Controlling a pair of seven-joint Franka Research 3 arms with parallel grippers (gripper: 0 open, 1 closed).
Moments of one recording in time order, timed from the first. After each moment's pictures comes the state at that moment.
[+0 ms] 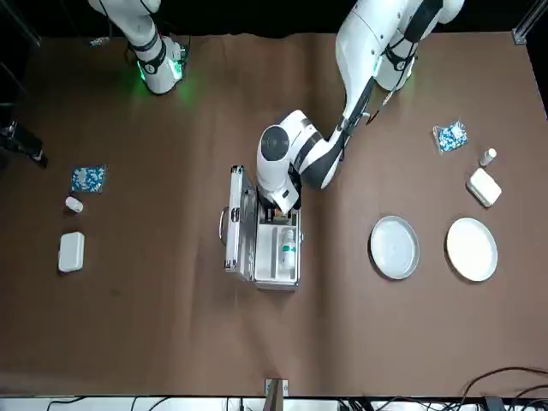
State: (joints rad) left arm -0.67 0.79 -0.19 -1.34 0.09 2.20 -2.40; right arm -0.06 0.07 -0.01 -1.42 0.01 1.53 -0.07
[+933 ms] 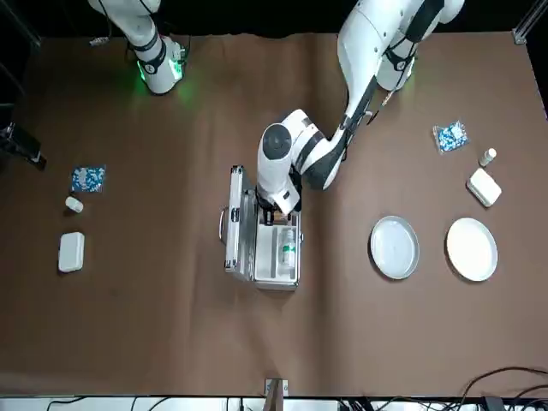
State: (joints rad) left arm -0.65 0.77 -0.19 -1.30 0.09 2.21 -2.40; right arm -0.06 0.07 -0.01 -1.42 0.01 1.55 -0.07
